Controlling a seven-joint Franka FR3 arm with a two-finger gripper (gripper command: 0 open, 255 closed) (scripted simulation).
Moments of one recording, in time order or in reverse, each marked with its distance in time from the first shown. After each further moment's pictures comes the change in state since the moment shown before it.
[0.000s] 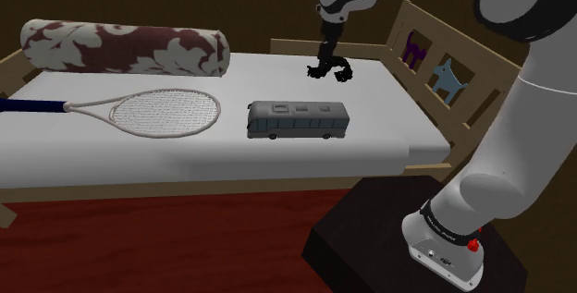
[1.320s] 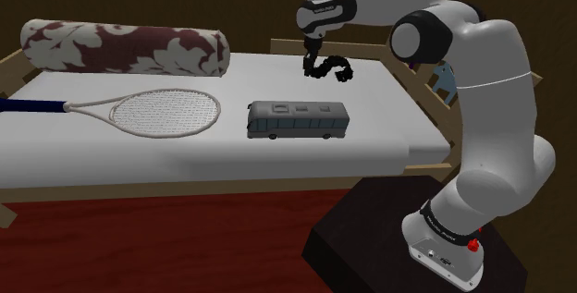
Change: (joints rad) arm -0.070 0.493 0.013 0.504 0.038 0.000 -0.106
